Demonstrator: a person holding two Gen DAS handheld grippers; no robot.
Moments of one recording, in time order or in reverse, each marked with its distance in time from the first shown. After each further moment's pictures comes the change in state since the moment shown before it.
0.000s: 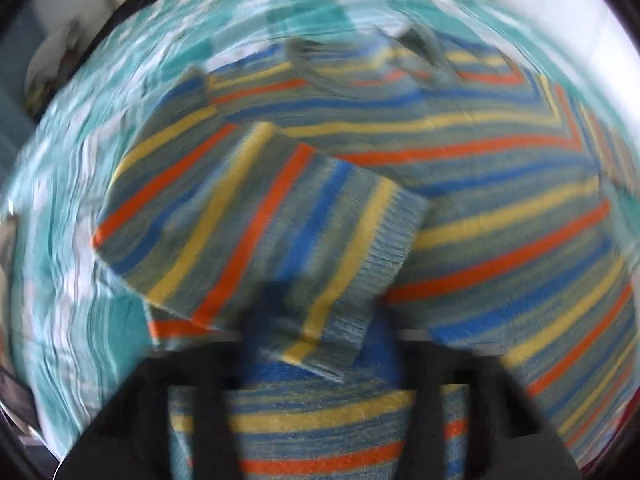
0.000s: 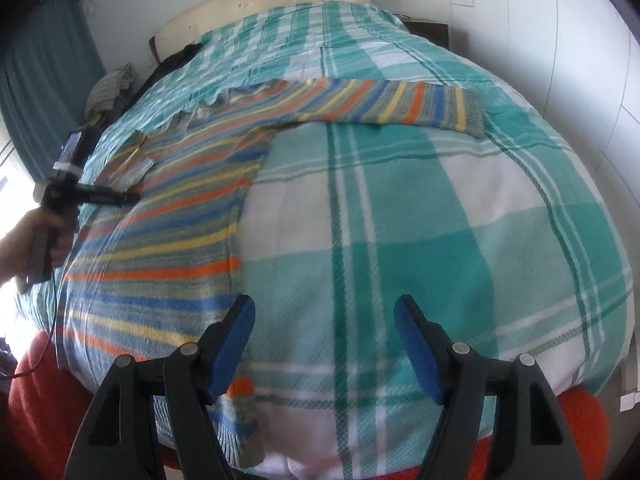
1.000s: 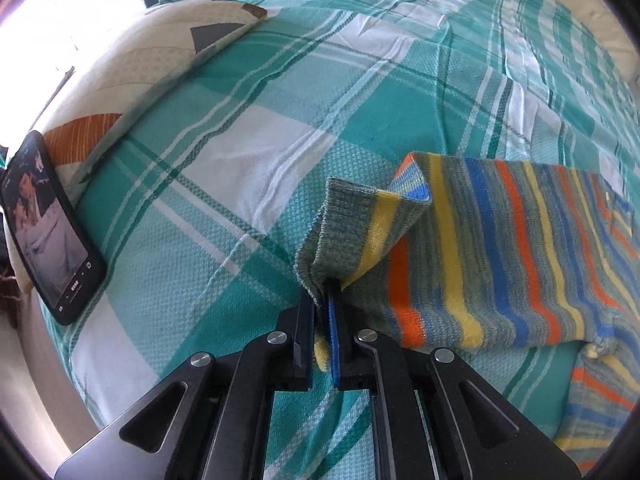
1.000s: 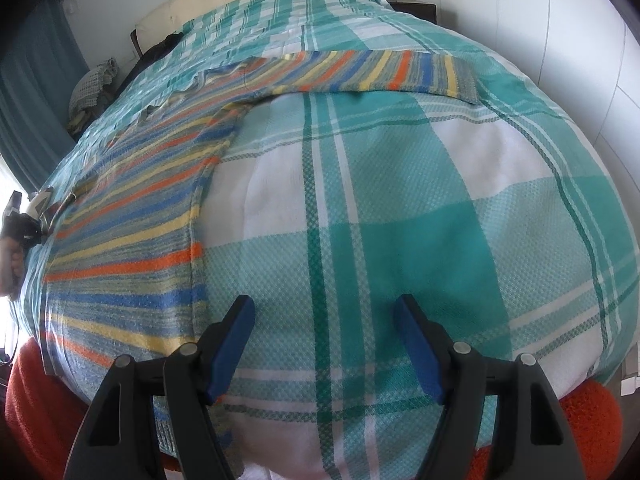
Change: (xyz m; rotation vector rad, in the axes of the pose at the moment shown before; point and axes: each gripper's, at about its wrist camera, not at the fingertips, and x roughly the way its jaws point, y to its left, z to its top) left arm -0.018 0.267 -0.092 -0.674 0.037 0.253; right arm 0.033 -0.015 -0.002 0.069 0.064 -0.031
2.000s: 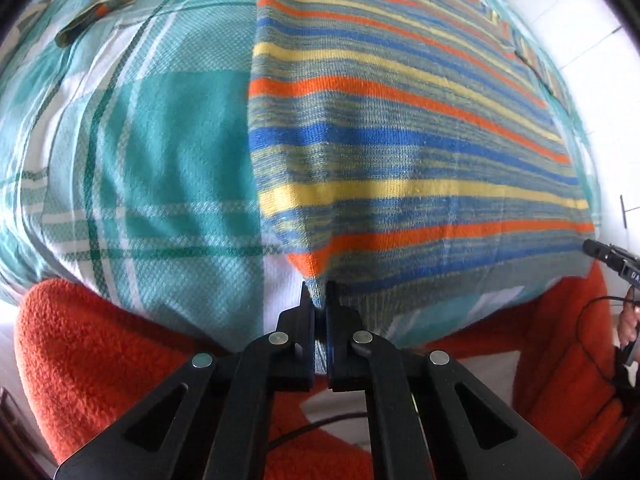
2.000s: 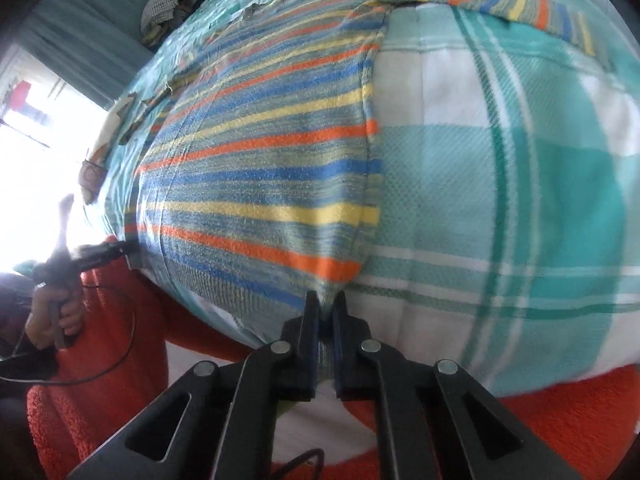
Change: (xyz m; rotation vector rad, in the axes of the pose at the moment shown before) left arm -0.102 -0.056 -0.270 0.525 0.272 -0.411; right arm -0.022 0.058 -0.017 -0.182 0.367 0.296
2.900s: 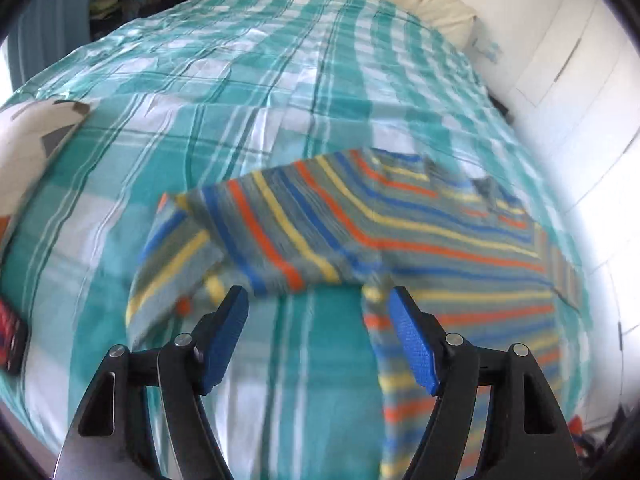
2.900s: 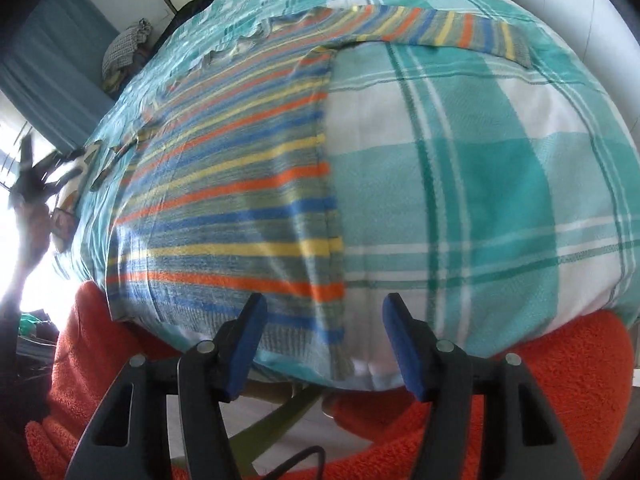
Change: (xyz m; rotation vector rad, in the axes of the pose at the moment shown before) left arm -0.064 0.080 0.209 -0.140 -0.431 0.042; right arm -0.012 0.008 -0.016 0.129 -0.167 -0.118
